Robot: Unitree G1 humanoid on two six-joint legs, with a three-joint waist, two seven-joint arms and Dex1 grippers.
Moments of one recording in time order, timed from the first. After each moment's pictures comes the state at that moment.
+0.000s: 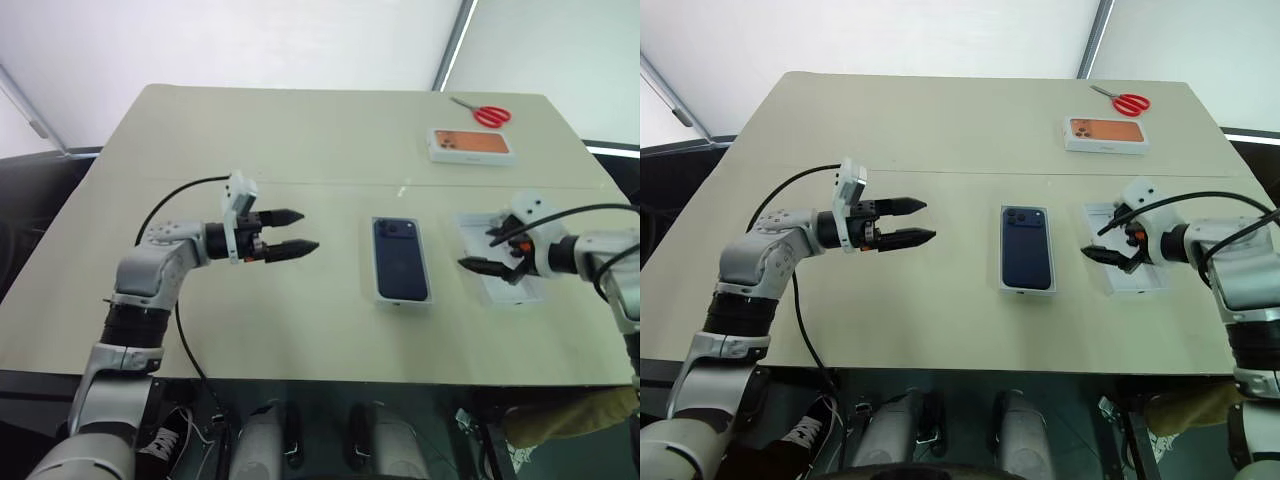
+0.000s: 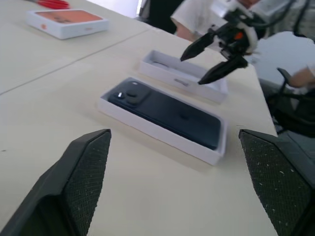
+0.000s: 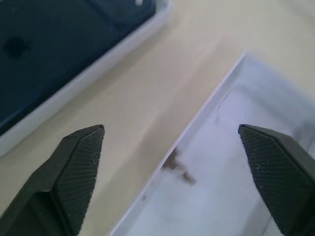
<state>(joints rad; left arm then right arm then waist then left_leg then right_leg) -0.61 0.50 -0.03 0.11 -0.49 0.53 -1.21 -0.42 -0.96 -0.06 -0.01 0.20 0.89 0.97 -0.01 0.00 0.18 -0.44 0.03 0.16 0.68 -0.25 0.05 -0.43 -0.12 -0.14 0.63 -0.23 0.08</state>
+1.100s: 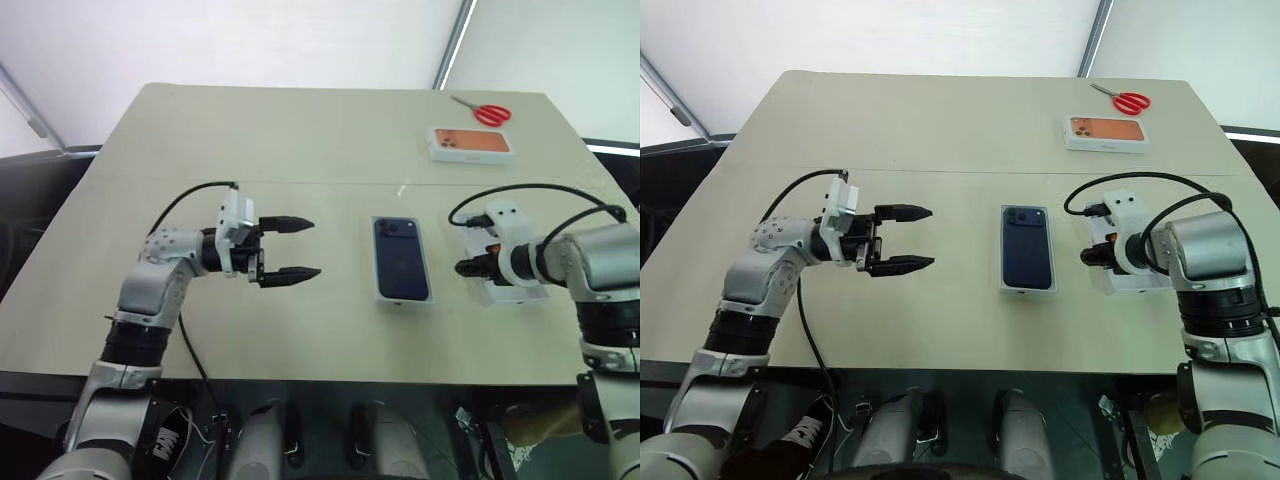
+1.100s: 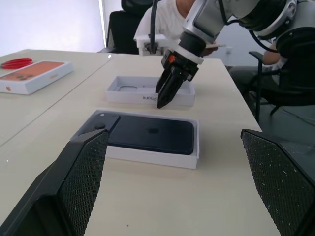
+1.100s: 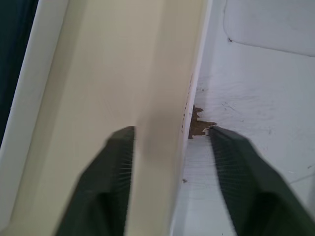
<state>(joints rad) -0.54 0.47 -0.04 0.07 -0.47 0.25 -1.30 -0.65 -0.76 -0.03 -0.02 0.28 1.54 0.48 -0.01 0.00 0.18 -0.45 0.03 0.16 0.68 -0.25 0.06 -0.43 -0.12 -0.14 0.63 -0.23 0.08</state>
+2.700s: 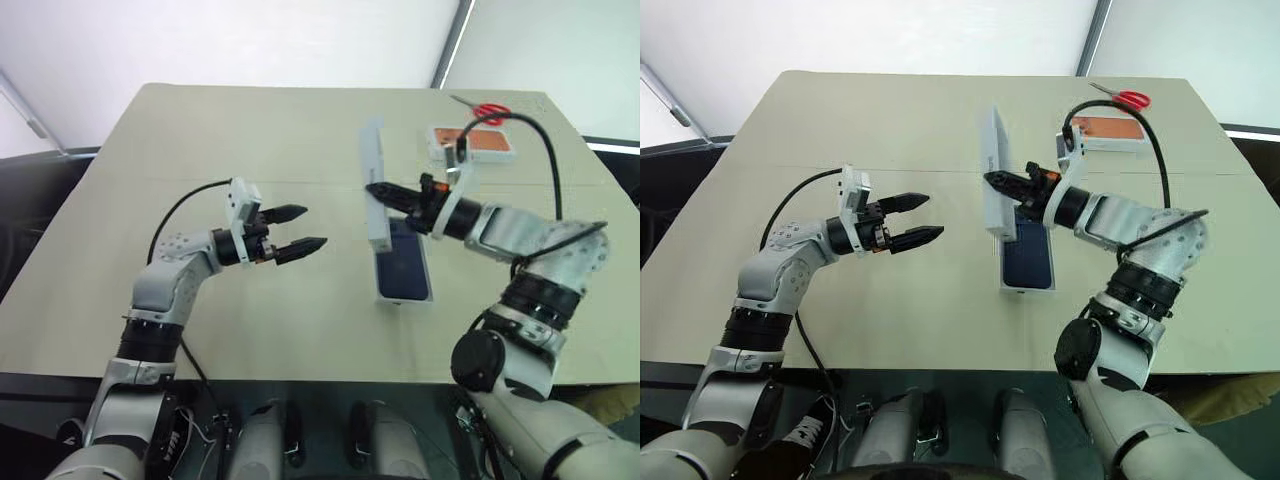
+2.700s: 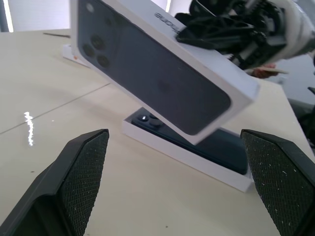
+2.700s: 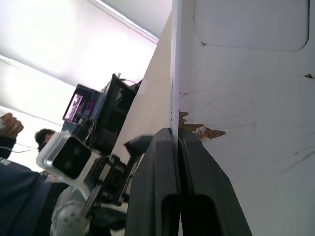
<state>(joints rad) -0.56 0.40 -0.01 0.12 -0.48 0.40 -1.00 -0.82 -0.16 -0.69 0.05 1.13 1.61 0.05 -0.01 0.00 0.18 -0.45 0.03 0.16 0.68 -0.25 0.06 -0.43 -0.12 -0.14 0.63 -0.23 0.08</state>
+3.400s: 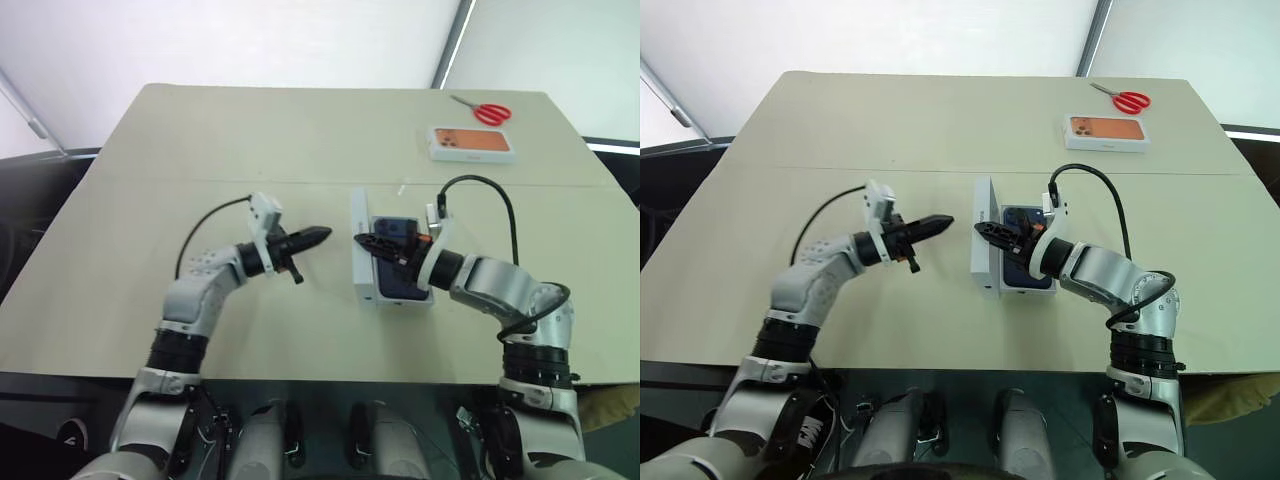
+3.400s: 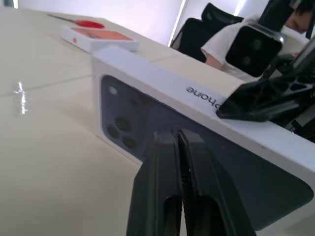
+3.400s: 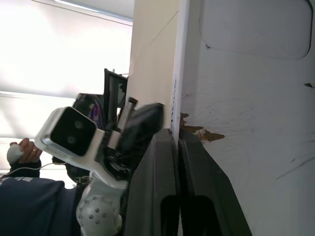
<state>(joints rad) -0.52 0.23 -0.07 0.14 -0.45 0.41 -0.88 -0.45 -0.30 -0.28 0.00 1.95 1.14 -0.53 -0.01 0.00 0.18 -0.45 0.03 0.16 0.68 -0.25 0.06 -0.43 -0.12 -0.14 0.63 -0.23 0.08</state>
